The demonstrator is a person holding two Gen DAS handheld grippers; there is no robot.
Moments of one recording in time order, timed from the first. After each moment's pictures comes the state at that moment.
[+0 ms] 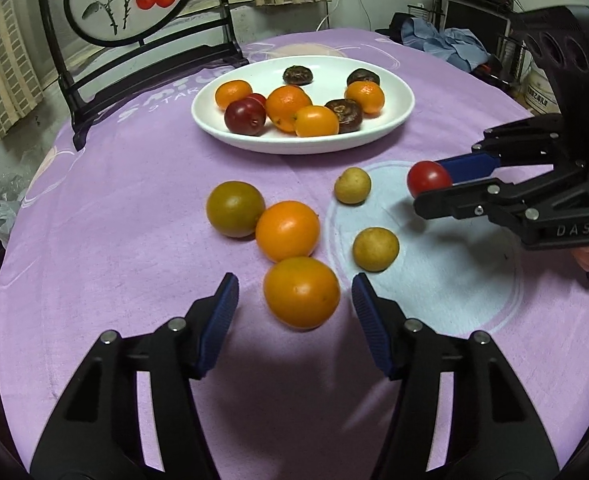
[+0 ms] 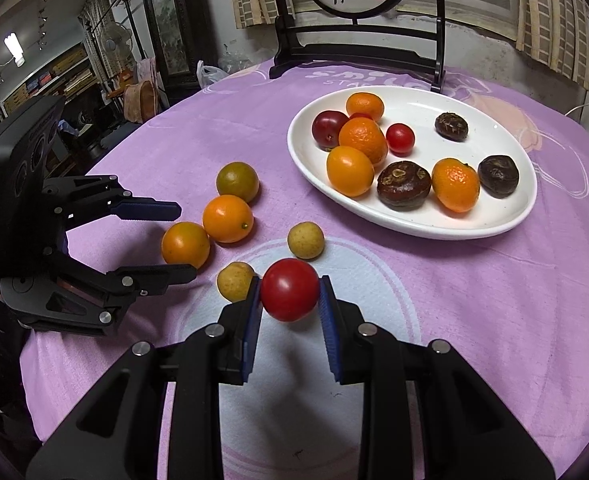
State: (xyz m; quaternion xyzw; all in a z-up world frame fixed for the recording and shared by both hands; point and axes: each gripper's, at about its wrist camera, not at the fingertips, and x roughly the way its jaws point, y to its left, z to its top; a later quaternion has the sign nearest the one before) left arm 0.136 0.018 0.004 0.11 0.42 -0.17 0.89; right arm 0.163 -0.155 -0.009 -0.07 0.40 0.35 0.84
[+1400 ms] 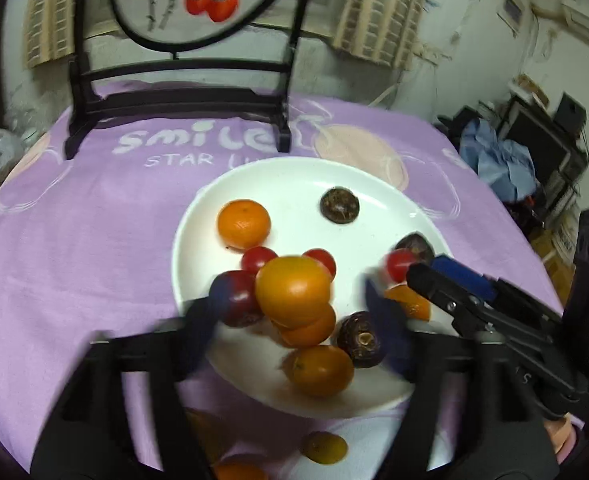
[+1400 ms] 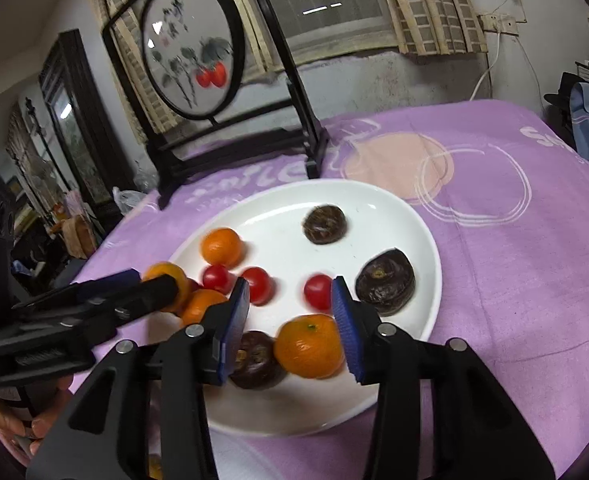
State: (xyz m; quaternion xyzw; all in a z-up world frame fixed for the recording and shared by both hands) left arm 0.281 -0.014 0.058 -0.08 0.37 -0.09 0.92; right arm 0.269 -0.214 0.019 0.11 0.32 0.22 0.92
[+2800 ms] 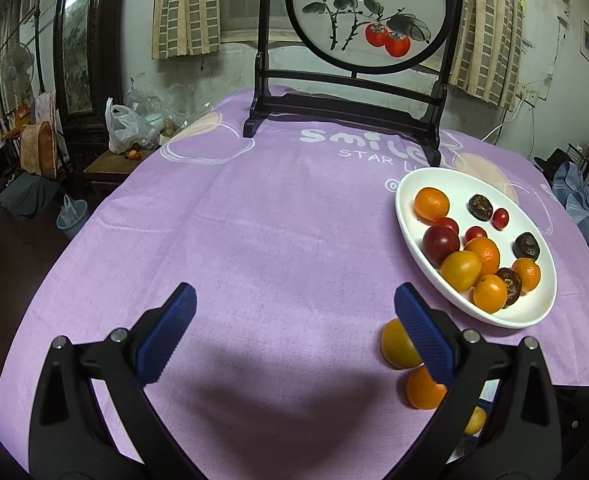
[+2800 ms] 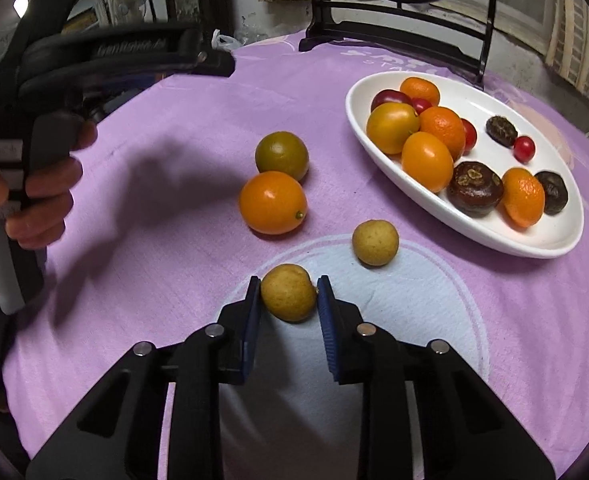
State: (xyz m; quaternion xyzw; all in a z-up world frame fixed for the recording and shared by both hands) left arm 0.182 0.096 0.049 -0.08 0.35 0.11 0.93; right arm 0.156 -0.103 -0.029 -0.12 0.42 0.36 0.83
